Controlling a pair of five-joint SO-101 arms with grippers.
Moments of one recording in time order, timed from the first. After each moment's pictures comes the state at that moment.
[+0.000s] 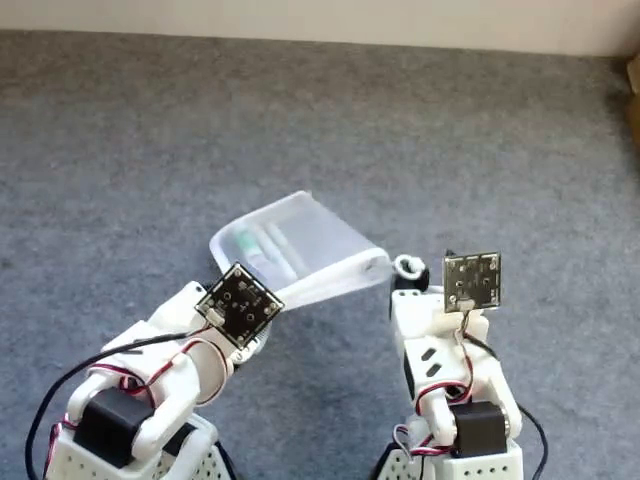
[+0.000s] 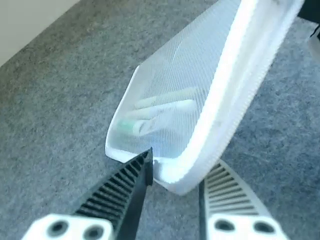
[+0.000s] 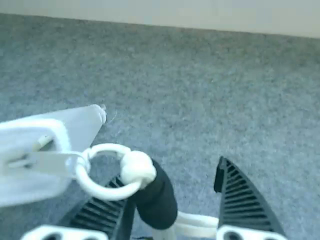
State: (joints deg) left arm 17.7 -85.9 60.3 77.8 -15.3; right arm -8.4 -104.3 81.6 55.5 2.5
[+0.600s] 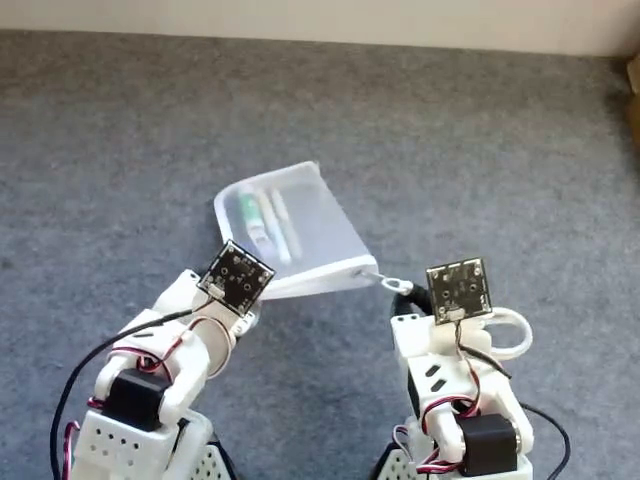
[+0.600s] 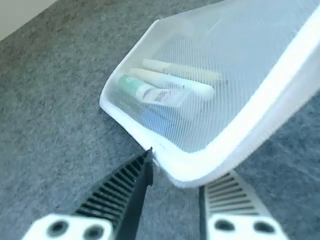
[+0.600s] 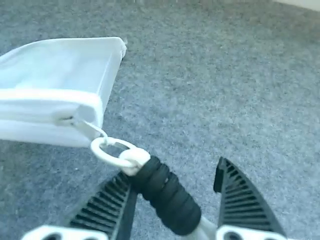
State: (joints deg) left arm 9.3 -85.2 72.7 64.2 -15.3; right arm -8.8 -104.9 75.0 70.2 9.5
